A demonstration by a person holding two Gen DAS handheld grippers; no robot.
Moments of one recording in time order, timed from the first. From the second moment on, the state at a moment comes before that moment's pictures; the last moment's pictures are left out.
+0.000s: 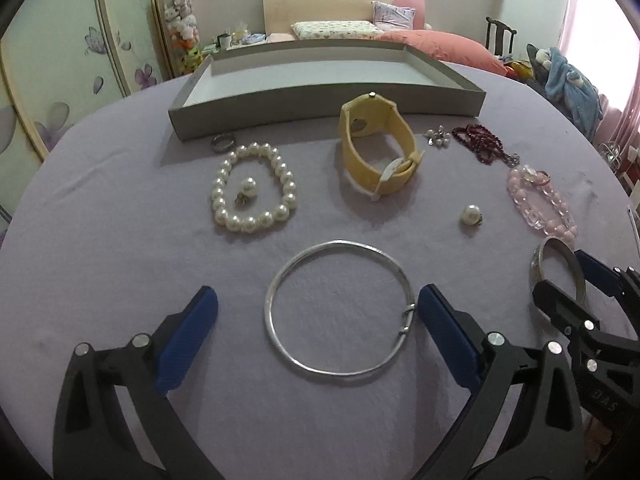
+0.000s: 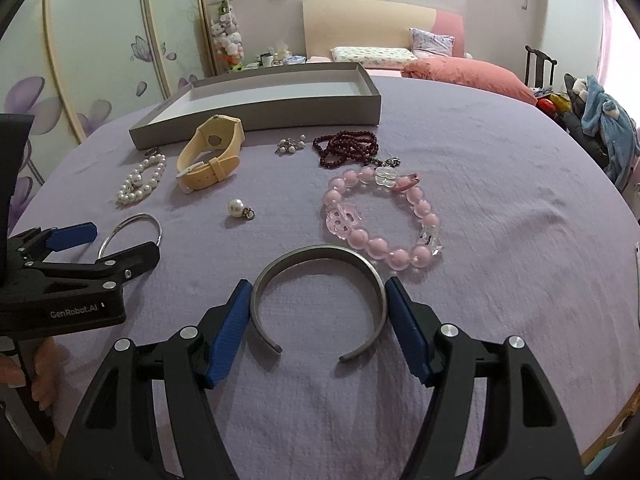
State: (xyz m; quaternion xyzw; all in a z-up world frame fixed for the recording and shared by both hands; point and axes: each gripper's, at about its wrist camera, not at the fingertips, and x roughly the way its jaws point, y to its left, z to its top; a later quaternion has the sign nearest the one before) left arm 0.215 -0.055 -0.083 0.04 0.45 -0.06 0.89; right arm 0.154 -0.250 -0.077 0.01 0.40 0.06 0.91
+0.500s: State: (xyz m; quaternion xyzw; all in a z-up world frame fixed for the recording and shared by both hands) left arm 0.218 -0.054 -0.082 0.05 0.46 -0.08 0.88; right arm 0.154 -0.249 -0.077 0.01 0.40 0.06 0.91
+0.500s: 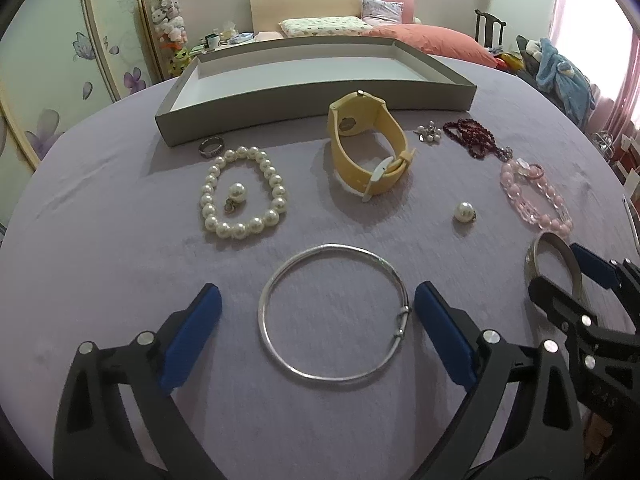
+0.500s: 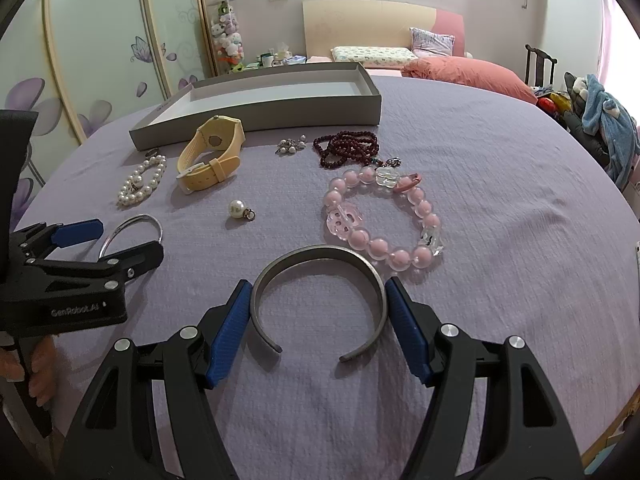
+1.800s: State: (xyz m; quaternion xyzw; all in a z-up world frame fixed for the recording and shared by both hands) left arm 0.153 0.025 -0.046 -0.05 0.36 -0.03 0.93; right arm 0.146 -0.239 -0.067 0.03 0.38 0.10 0.92
